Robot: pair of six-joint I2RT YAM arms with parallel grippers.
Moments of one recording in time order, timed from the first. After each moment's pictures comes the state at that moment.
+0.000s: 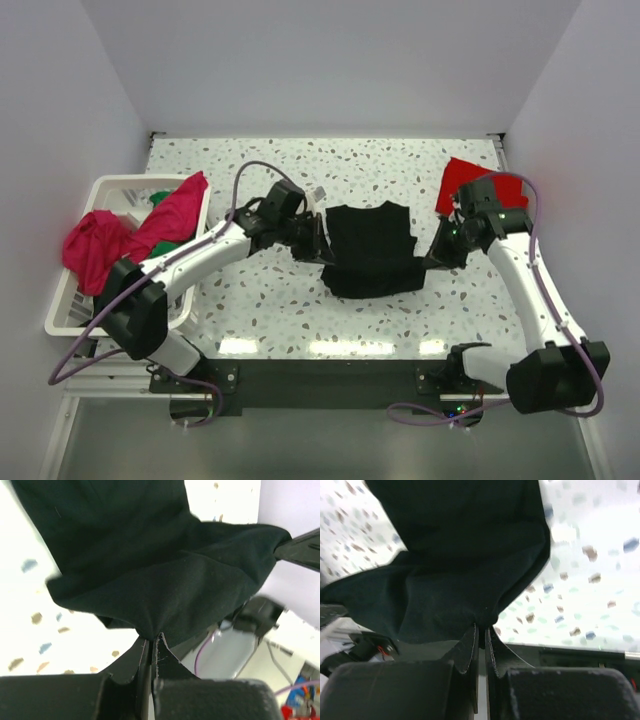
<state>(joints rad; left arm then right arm) -0.65 1.55 1.17 -0.44 0.47 -0.73 0.11 1.23 1.18 -1.12 -0.23 0.51</state>
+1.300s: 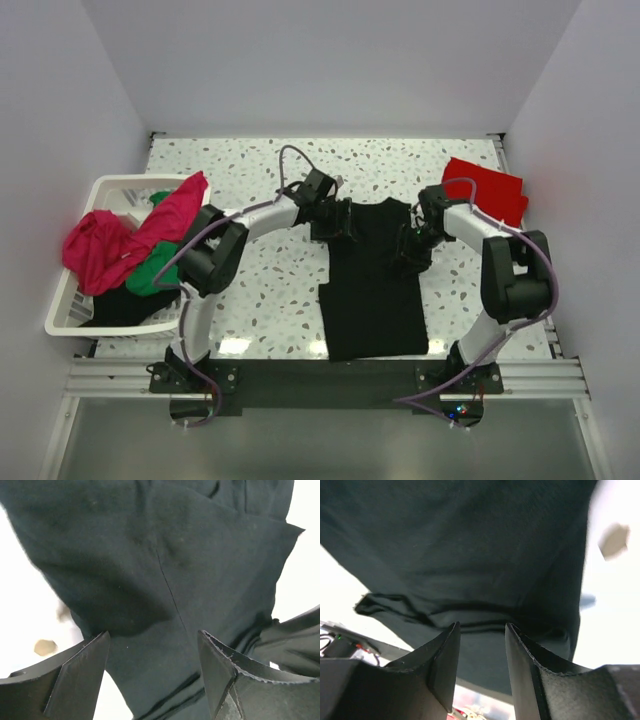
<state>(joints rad) -0.62 2.09 1.48 -0.35 0.31 -0.63 0.15 1.68 1.05 -0.80 -0.35 0.42</state>
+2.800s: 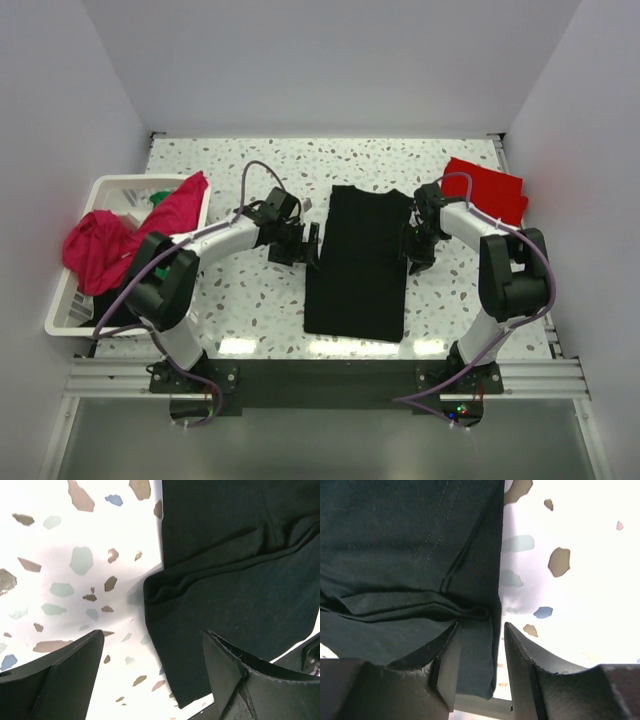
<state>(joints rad) -0.55 1.73 1.10 -0.47 0.27 -0.43 0.18 1.73 1.08 -0.79 -0.18 0.38</state>
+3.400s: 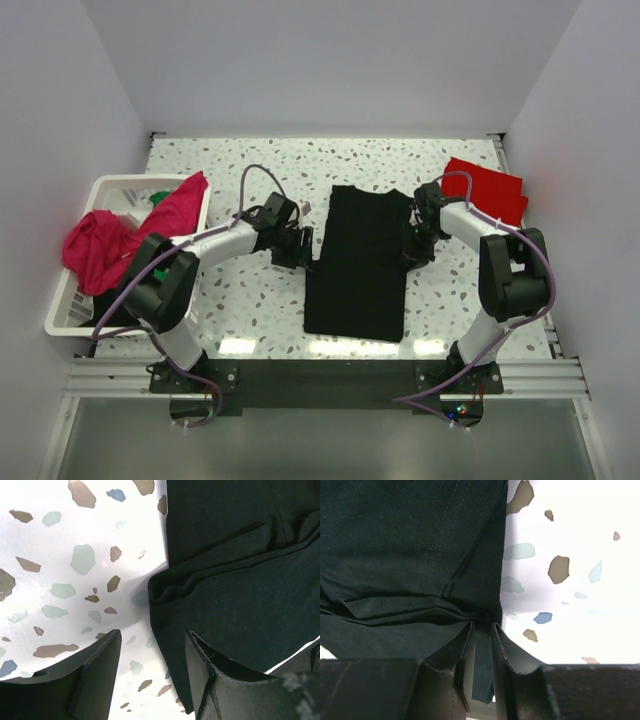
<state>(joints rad) -0.55 1.71 1.03 -0.41 0.26 -0.41 0.18 1.73 1.08 -0.77 -0.17 0.37</state>
